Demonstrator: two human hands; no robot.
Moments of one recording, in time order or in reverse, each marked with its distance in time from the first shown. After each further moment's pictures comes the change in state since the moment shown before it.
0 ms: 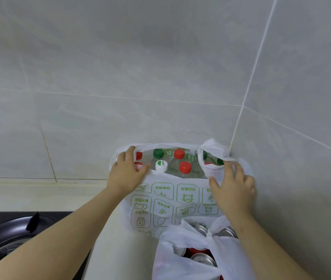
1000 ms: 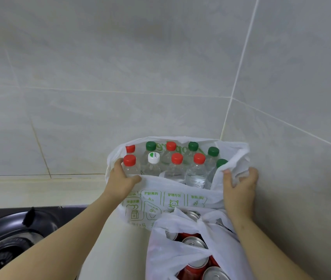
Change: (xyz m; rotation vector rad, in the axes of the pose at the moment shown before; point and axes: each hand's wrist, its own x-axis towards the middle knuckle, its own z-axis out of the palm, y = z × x) left_hand -0.033 -0.011 0.015 -0.494 -0.073 -0.169; right_hand -0.020 0.033 0.008 0.769 0.197 0.333
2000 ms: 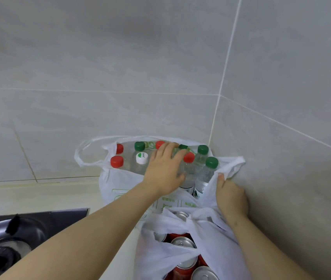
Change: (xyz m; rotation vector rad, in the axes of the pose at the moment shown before) left_hand -0.017 0.083 0.087 0.817 -0.171 0.695; right_hand 0.009 0.003 -0.012 -0.585 -0.257 0.004
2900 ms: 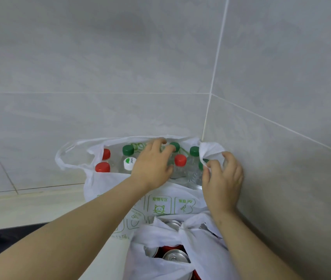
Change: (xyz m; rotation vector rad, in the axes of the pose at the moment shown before) left_hand 0.030 -0.015 0.003 0.032 0.017 0.017; right_hand 0.029 -0.003 0.022 -0.100 0.679 -0.447
